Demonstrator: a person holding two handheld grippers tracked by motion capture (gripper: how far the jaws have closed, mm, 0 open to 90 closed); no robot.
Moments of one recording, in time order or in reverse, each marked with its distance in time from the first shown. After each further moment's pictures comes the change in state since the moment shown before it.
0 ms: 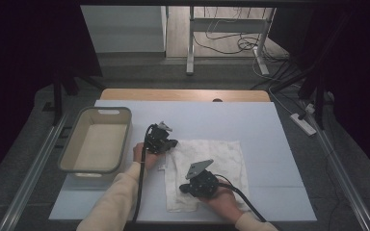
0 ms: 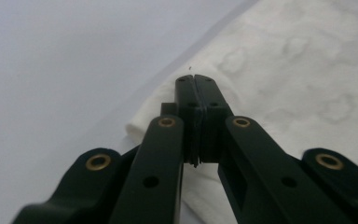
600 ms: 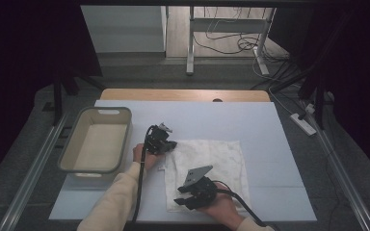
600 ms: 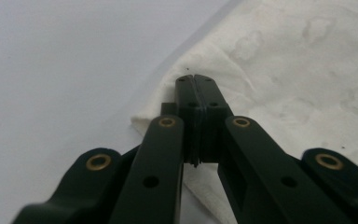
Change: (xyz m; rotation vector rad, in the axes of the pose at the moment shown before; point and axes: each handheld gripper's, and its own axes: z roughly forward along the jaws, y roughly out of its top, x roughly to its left) left arm 0.002 -0.002 0.005 0.031 -0.006 0.006; right arm 0.023 0.002 -0.004 -0.022 0.044 -0.023
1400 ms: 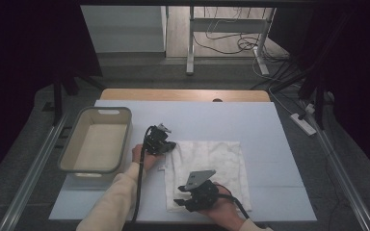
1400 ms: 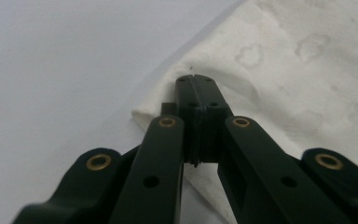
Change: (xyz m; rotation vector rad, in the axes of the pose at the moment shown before) left arm 0.001 -0.003 -0.003 0.002 -0.008 -0.008; right arm 0.006 -0.001 -0.016 -0.088 -0.068 -0.013
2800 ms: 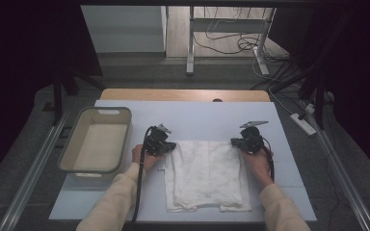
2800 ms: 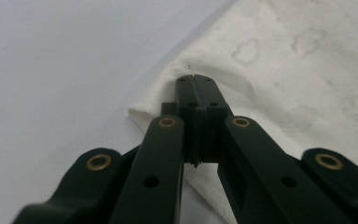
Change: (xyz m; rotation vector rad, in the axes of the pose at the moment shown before) left arm -0.001 -0.001 0.000 0.002 -0.004 0.004; right arm -0.208 -0.060 -0.066 0.015 -0.438 0.461
